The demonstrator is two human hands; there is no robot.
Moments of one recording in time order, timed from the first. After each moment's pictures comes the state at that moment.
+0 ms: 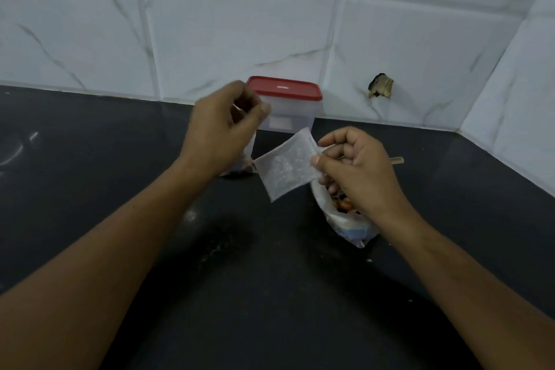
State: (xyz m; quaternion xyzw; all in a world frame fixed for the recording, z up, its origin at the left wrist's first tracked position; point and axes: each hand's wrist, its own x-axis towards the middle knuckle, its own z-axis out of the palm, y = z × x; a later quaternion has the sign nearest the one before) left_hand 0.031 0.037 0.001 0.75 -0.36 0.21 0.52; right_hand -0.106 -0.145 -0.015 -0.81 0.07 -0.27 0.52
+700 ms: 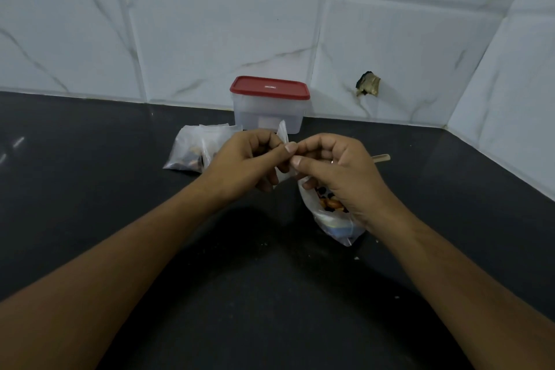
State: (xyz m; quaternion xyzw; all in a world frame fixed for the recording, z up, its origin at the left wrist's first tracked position) left_hand 0.004 0.013 -0.025 0.69 -0.42 -0.10 0.58; right_hand -0.107 -0.150 -0.017 -0.80 0.00 -0.21 0.56
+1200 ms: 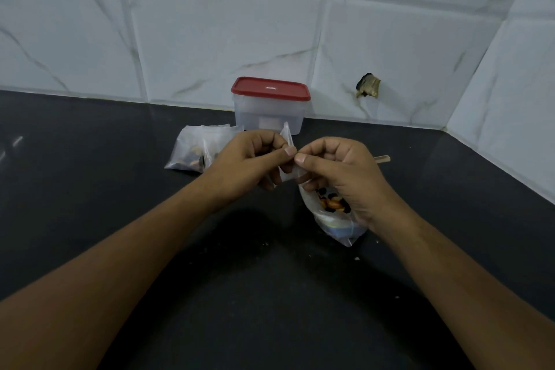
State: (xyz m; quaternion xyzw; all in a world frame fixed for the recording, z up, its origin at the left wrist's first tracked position) left_hand 0.003 0.015 -0.022 0.68 -0.44 -0.11 0.58; right_hand -0.107 -0.153 -0.017 -0.77 0.02 -0.19 0.60
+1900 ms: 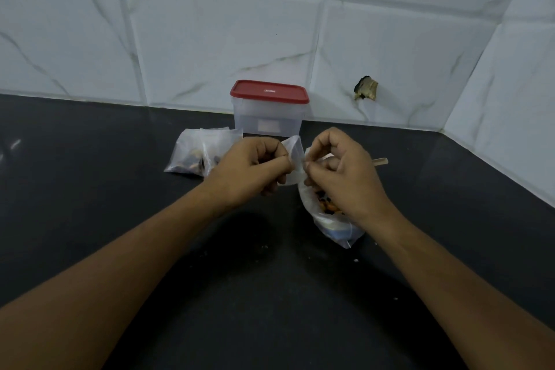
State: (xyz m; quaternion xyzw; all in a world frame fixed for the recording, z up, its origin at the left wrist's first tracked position) left_hand -0.002 0.013 -0.021 0.71 -0.43 -0.10 0.55; right_hand -0.107 -0.151 -0.021 -0.85 0.02 -0.29 0.44
